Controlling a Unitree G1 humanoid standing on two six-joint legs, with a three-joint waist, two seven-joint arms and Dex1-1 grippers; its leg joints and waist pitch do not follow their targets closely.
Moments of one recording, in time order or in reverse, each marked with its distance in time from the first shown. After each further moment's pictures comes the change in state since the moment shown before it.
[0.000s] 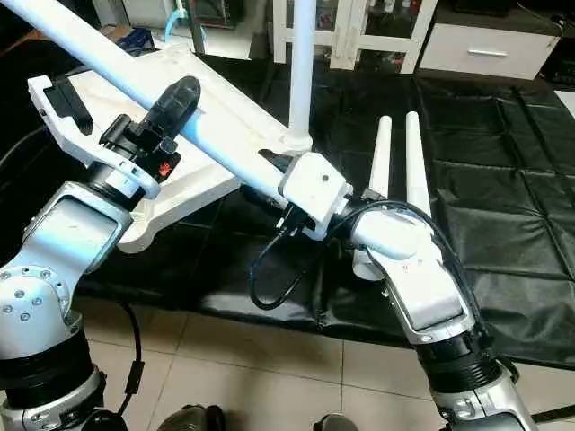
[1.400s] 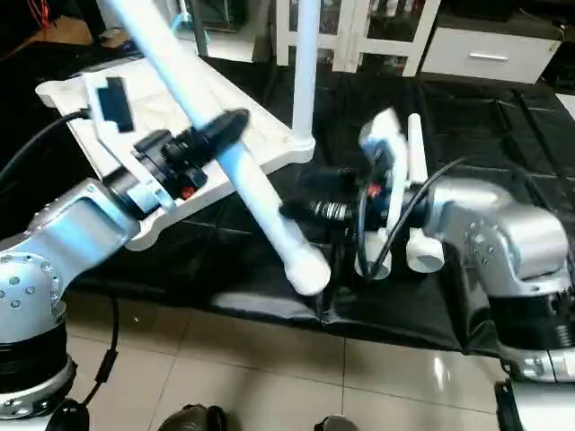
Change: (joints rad) left arm -0.033 0.223 -0.155 0.027 -0.003 0.119 -0.206; right arm -0.094 -0.263 -0.142 0.011 0.553 0.718 0.392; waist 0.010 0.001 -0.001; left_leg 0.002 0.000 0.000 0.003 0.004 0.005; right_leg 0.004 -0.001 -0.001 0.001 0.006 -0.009
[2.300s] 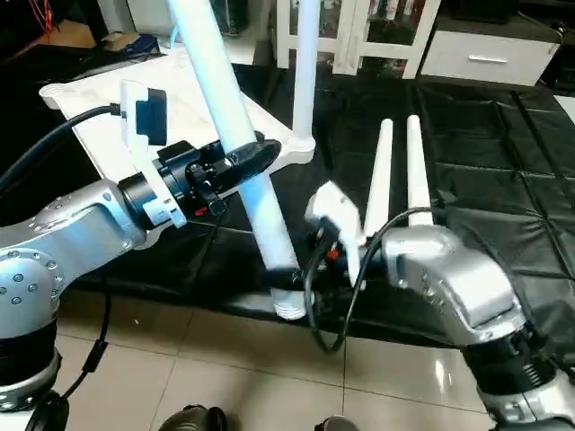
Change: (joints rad) left arm -0.032 0.083 -0.099 -0.028 0.040 0.043 -0.122; right arm 0.108 0.049 0.152 -0.080 -0.131 -0.061 -0.037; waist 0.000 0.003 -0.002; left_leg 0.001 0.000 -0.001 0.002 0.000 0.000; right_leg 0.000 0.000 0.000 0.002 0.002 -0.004
